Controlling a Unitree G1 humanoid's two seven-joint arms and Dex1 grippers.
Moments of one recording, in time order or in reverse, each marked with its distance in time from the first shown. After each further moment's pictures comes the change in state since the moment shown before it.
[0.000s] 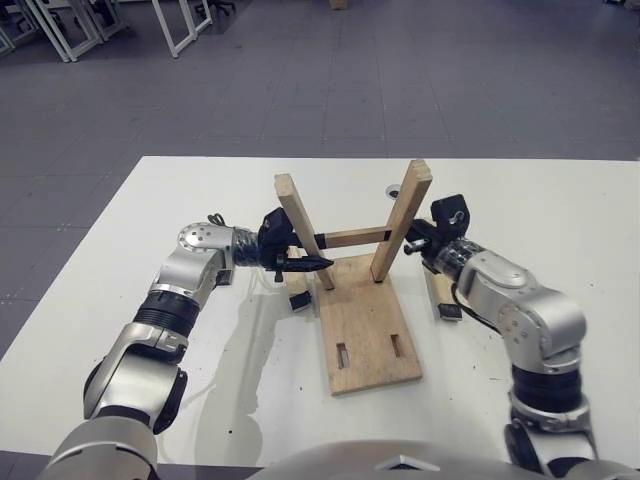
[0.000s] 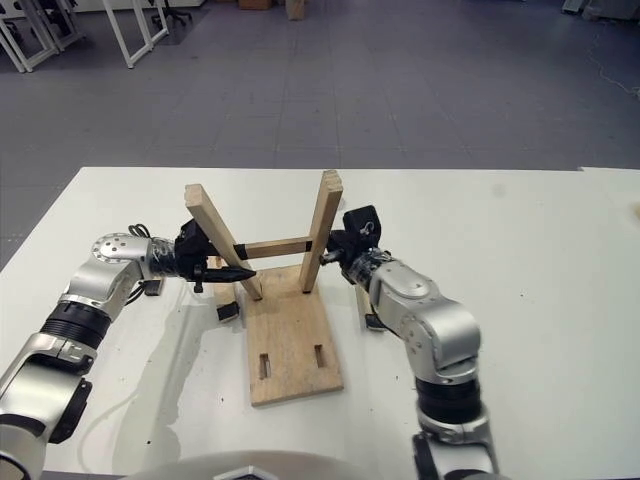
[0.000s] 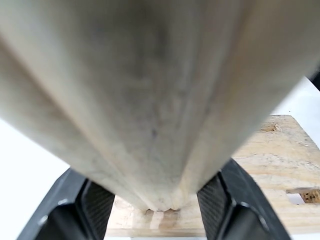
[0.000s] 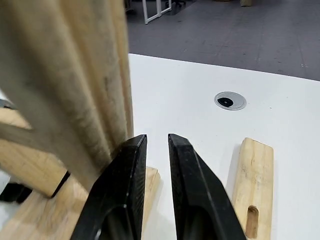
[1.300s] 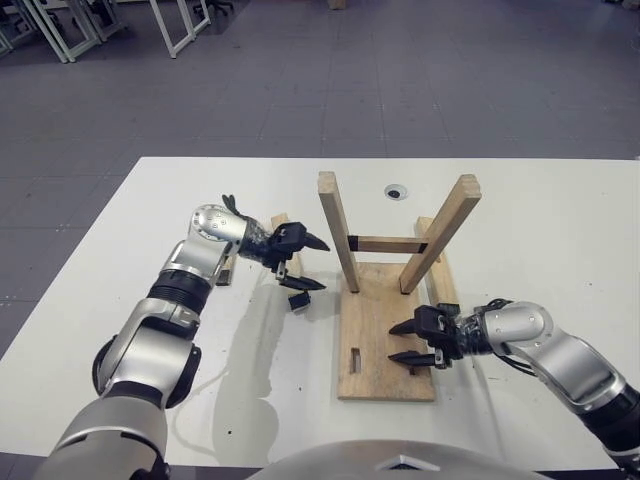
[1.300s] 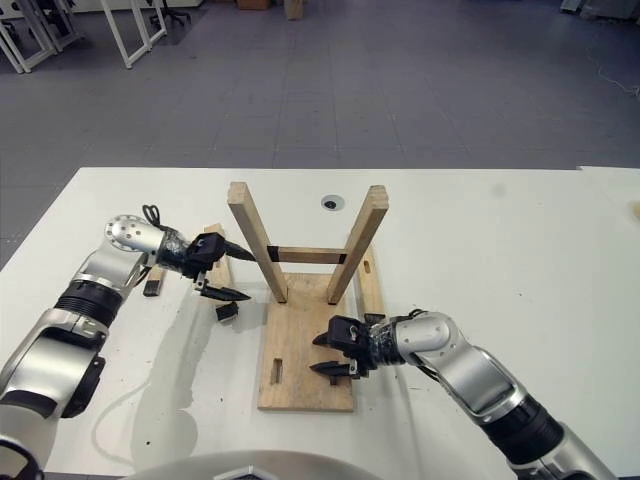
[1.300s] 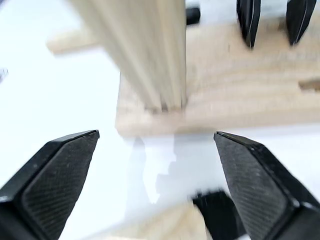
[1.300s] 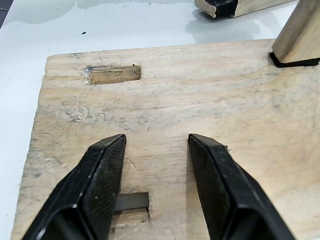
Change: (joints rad) left arm -0.150 -0.009 -0.027 0.246 0.335 -0.237 -0.167; right arm 0.154 -0.376 0.374 0.144 -0.215 -0.593 0.688
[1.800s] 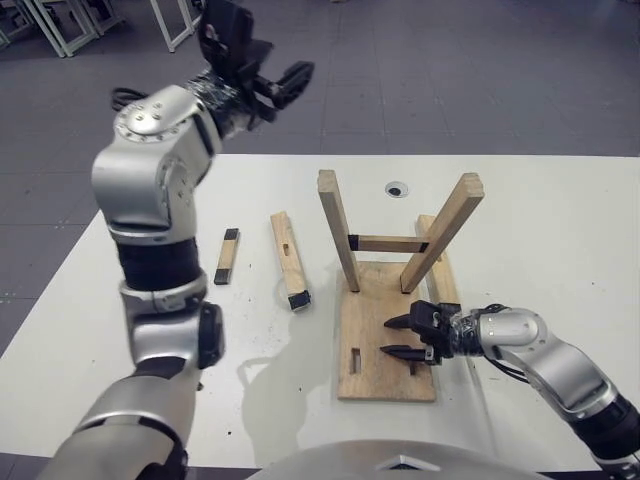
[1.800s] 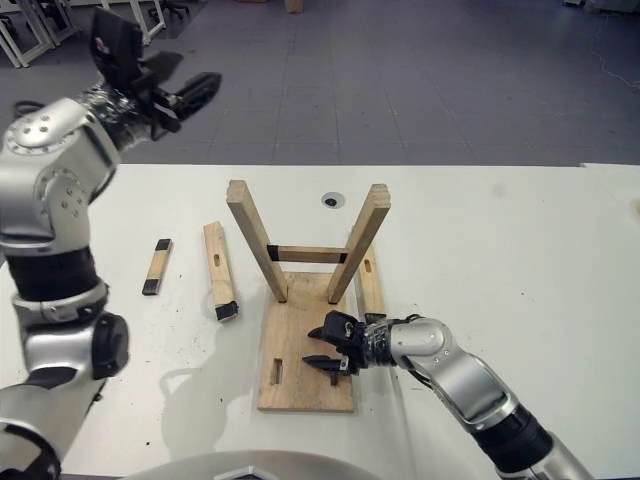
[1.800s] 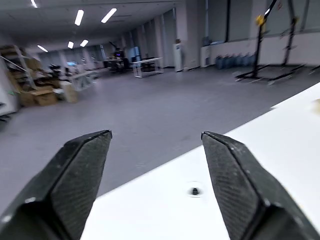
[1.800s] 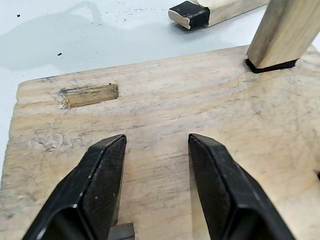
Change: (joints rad) left arm -0.135 -0.261 0.516 -1.003 -0.149 1.207 0.983; right arm 0.042 0.069 -0.038 -0.042 0.003 0.052 -0.103
